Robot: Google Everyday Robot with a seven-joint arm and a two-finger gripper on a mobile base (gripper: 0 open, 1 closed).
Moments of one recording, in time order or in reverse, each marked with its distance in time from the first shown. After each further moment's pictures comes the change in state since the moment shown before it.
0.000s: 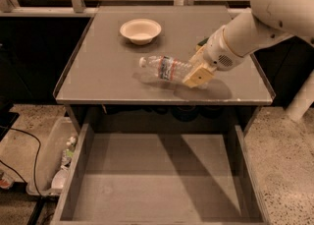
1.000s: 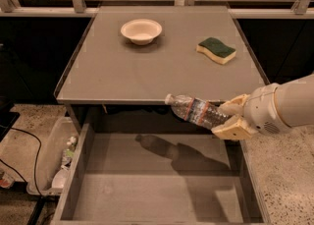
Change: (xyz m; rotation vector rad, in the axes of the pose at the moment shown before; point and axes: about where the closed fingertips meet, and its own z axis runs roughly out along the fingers) arm 0.097 0.112 -0.043 0.083 -0.041 0.099
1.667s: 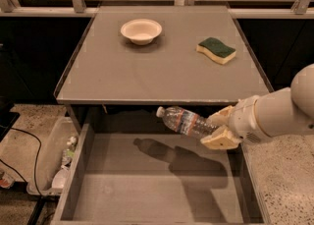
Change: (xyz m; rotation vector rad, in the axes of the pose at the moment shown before) arm 0.009 0.017 0.035 -0.041 0.028 0.012
